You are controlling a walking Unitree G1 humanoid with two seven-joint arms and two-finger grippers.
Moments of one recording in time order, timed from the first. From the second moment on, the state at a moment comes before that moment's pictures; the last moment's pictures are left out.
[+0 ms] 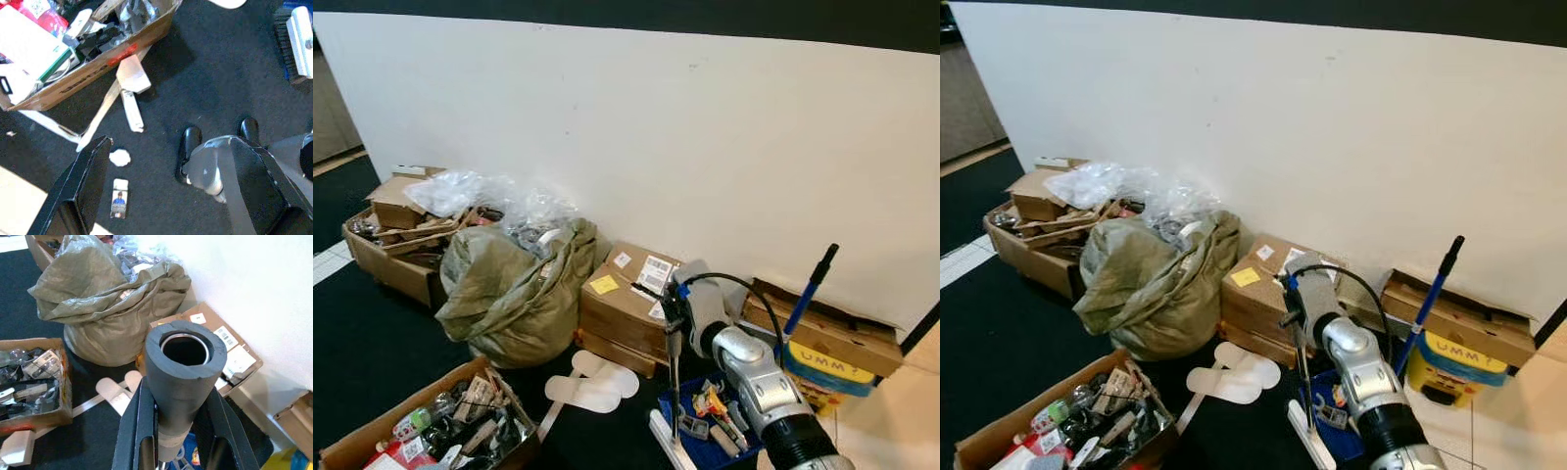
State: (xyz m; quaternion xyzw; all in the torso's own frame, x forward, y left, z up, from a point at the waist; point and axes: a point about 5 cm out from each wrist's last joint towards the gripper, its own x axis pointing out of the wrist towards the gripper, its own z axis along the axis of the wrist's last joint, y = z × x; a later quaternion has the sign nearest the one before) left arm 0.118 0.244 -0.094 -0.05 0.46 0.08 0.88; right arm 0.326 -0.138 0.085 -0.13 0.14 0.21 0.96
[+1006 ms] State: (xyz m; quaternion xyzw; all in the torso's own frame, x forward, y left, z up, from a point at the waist) left arm 0.114 0.237 -0.098 -0.04 0.48 0.10 0.87; right arm 0.337 -0.140 0.090 -0.08 0.11 0.19 0.97
